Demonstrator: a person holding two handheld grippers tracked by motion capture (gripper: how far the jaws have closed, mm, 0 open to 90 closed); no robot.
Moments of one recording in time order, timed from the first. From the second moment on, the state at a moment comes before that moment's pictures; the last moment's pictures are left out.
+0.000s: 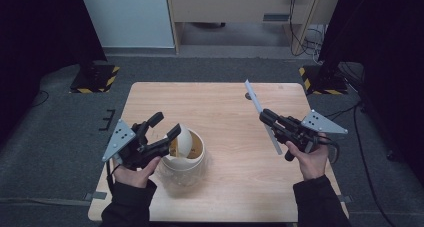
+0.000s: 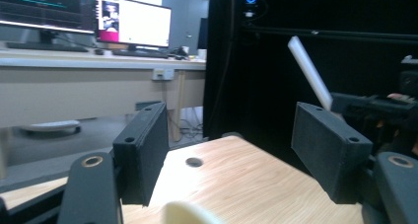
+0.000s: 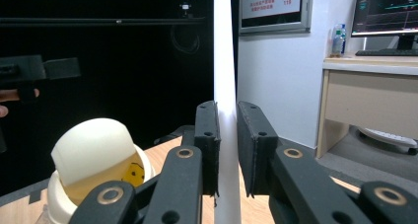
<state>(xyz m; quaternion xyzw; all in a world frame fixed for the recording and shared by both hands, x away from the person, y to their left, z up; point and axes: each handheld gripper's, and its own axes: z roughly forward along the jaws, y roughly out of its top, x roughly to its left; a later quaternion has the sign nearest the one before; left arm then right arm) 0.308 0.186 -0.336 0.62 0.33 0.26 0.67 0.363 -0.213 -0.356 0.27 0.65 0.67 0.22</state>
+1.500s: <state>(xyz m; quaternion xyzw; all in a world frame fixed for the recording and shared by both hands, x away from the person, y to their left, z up) 0.347 0.067 -0.329 0.63 0.31 0.16 0.69 0.352 -0.179 -0.364 0.20 0.67 0.69 0.16</state>
